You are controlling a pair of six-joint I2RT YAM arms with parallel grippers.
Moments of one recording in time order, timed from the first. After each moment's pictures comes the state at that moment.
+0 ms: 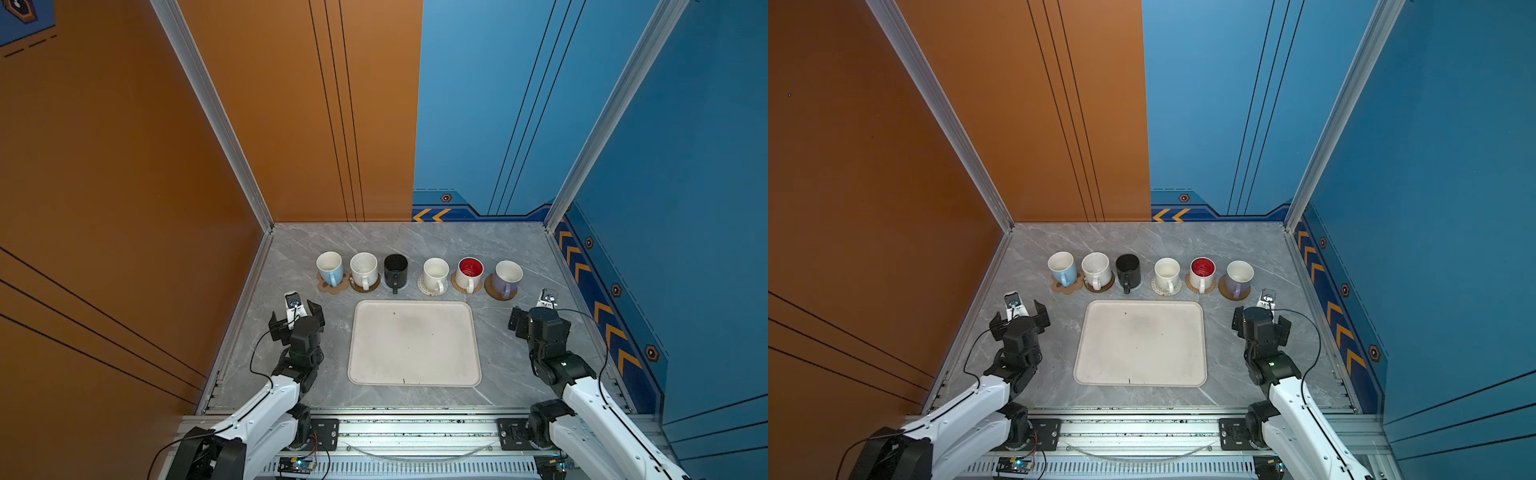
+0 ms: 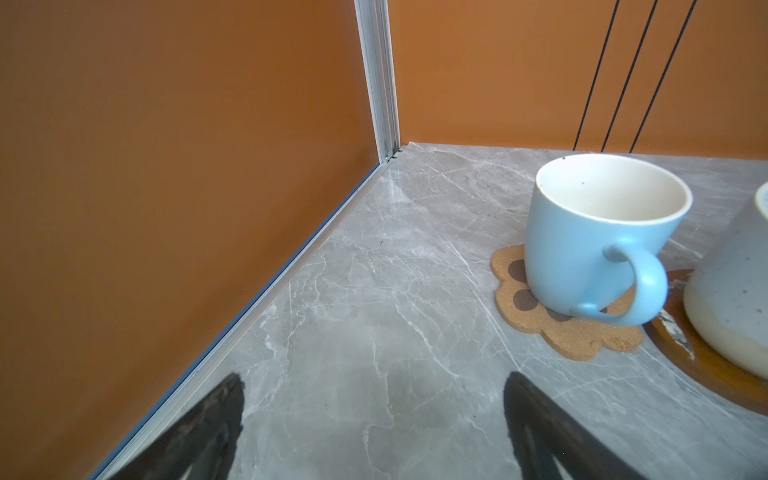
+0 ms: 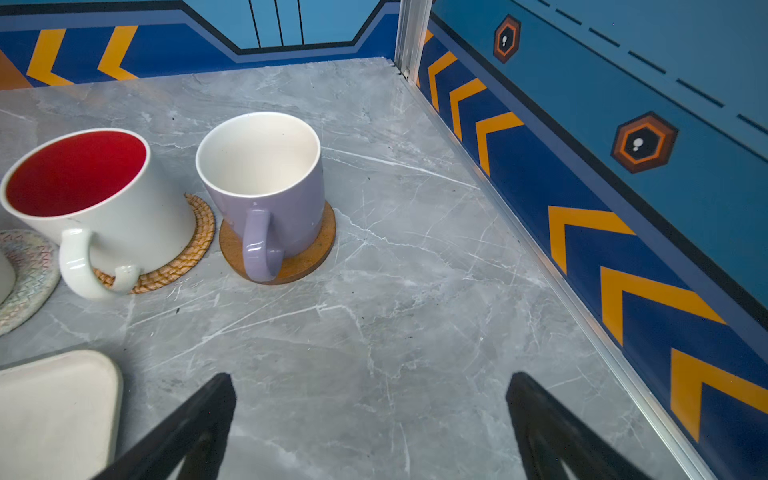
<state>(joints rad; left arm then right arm) -0.24 0.96 0.17 0.47 -0.75 -0.09 0.20 0.73 0.35 -0.18 0.52 0.23</state>
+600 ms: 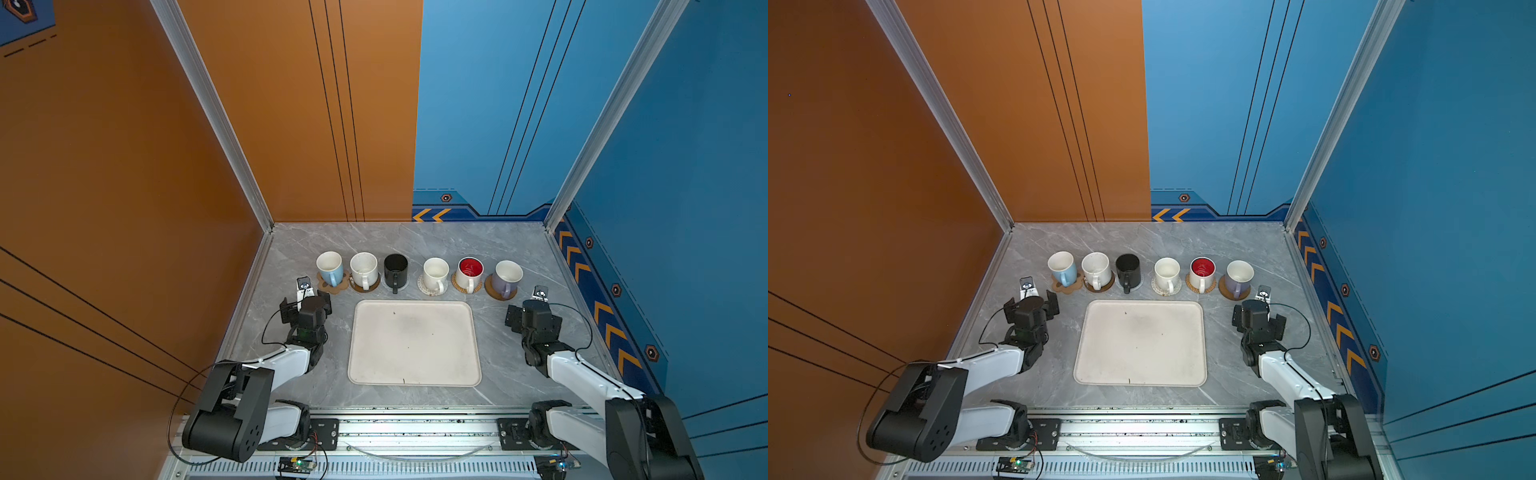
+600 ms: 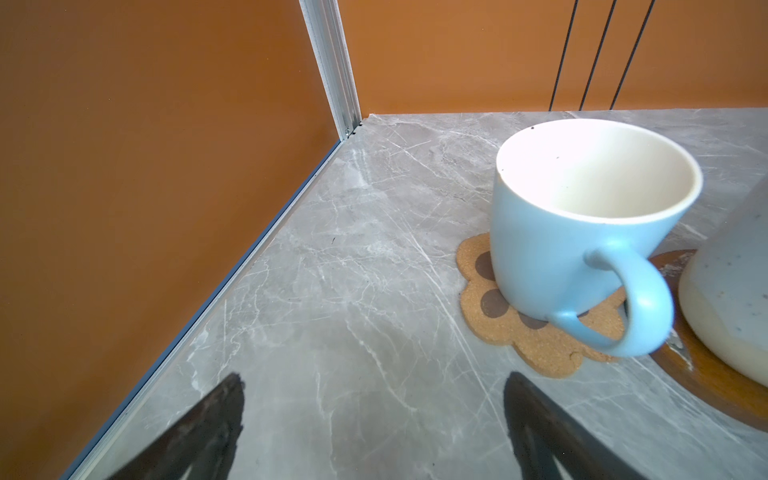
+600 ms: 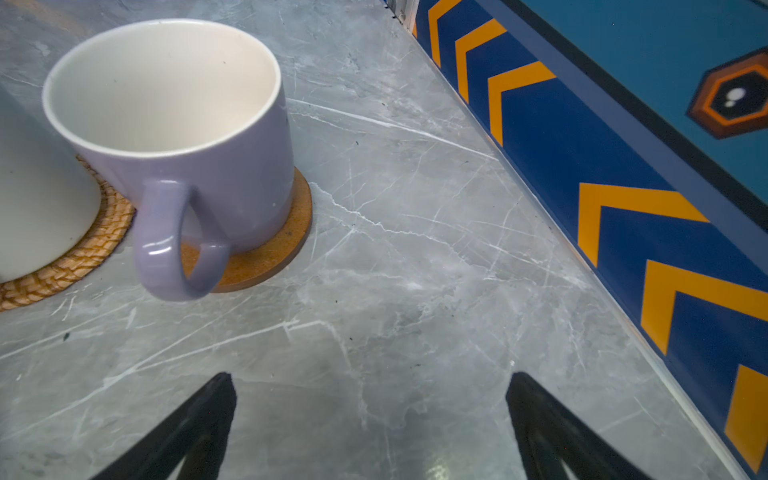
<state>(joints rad) -0.19 1.32 0.34 0.59 -0.63 -0.07 0.09 1.17 0.36 0.17 0.46 0.17</state>
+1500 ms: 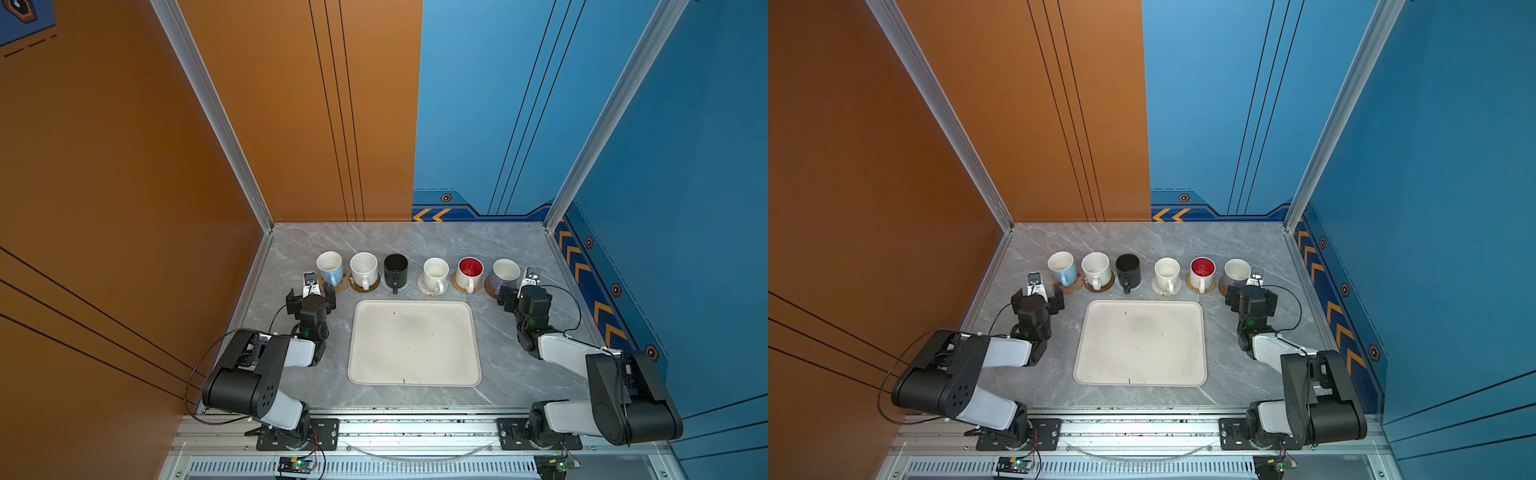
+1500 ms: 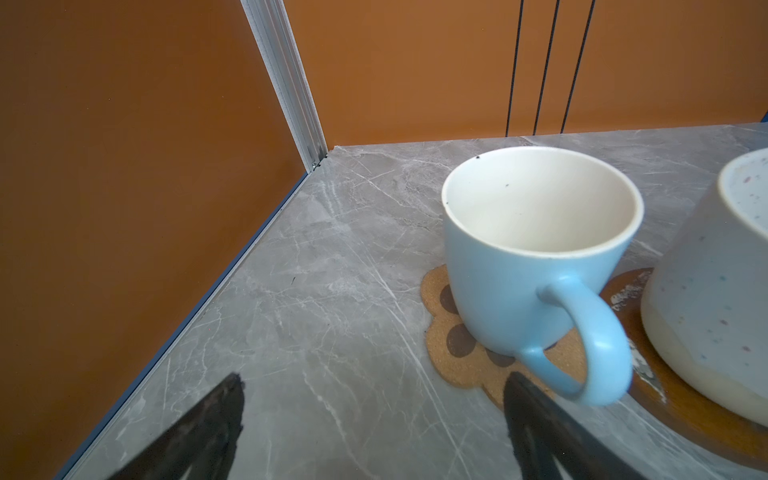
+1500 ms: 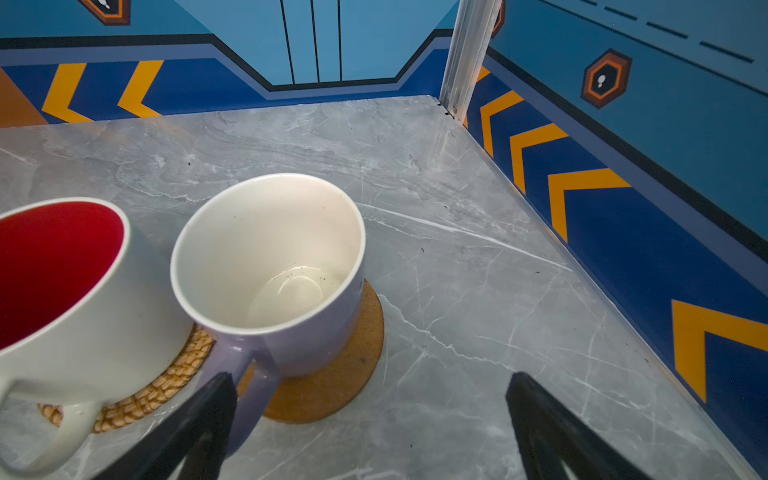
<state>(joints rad) -0.16 1.51 0.33 0.91 -0.51 0.03 0.08 1.36 0.42 0.51 0.35 0.10</state>
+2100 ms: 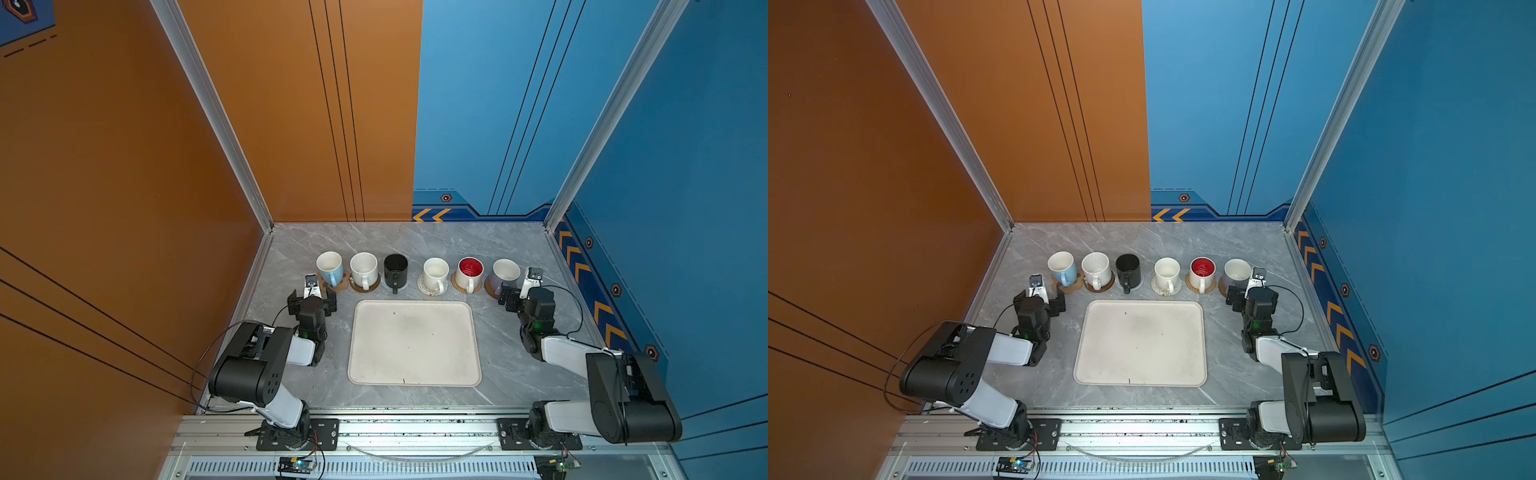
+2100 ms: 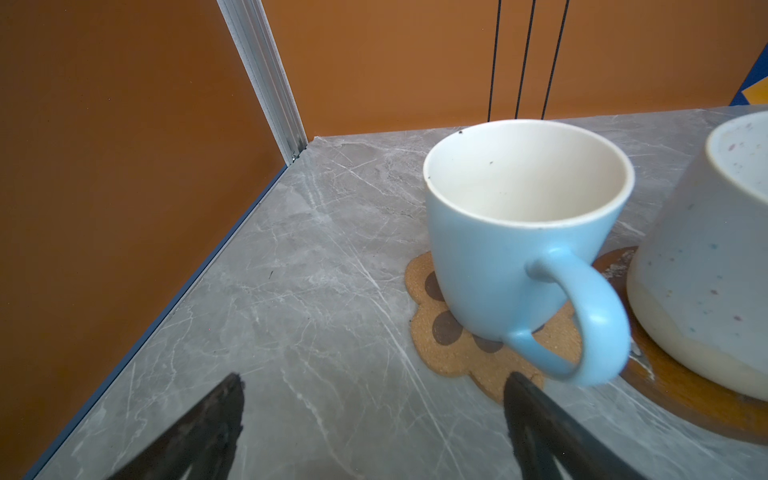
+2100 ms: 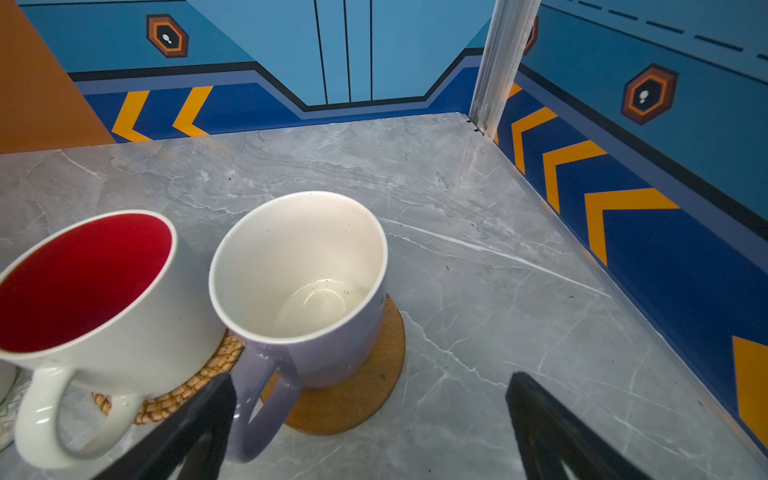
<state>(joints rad) -0.14 1.58 0.31 0.99 -0.44 0.03 0.02 1.36 0.38 0.61 0.19 0.07</state>
